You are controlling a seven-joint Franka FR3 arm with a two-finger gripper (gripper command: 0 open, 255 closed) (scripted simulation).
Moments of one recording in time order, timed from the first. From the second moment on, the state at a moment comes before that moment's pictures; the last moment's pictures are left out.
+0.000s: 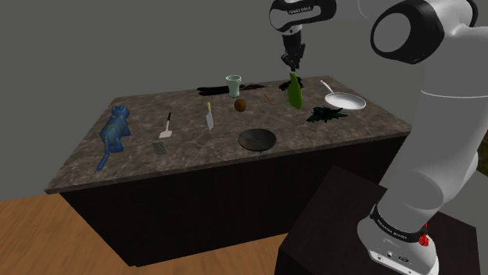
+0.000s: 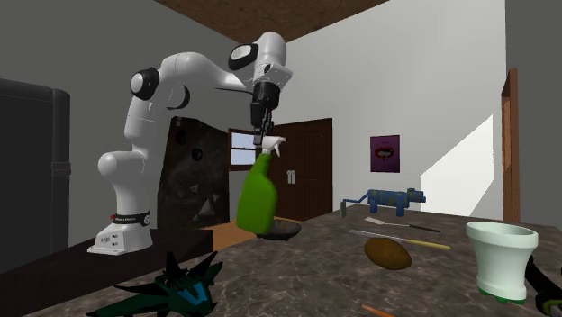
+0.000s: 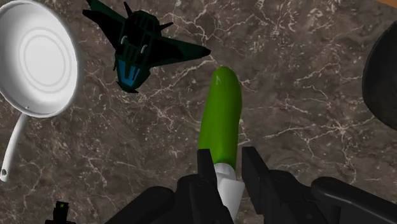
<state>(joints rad) -0.29 0.25 -0.15 -1.45 -0.27 1.73 -0.15</state>
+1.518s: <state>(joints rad) -0.01 0.18 0.02 -1.22 -0.31 1.31 0.17</state>
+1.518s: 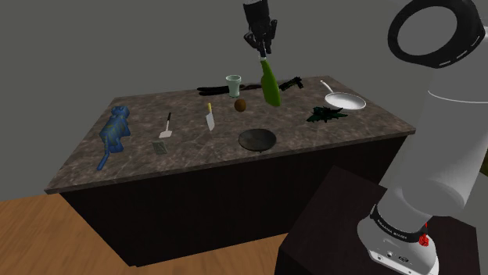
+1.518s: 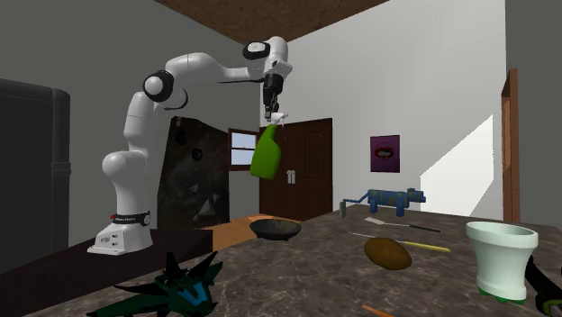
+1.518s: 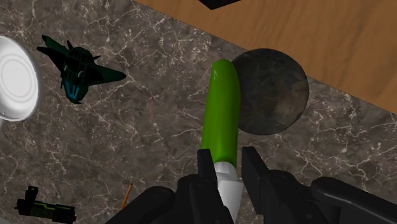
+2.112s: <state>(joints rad) 0.00 0.16 0.04 -1.31 -0.30 1.37 0.23</state>
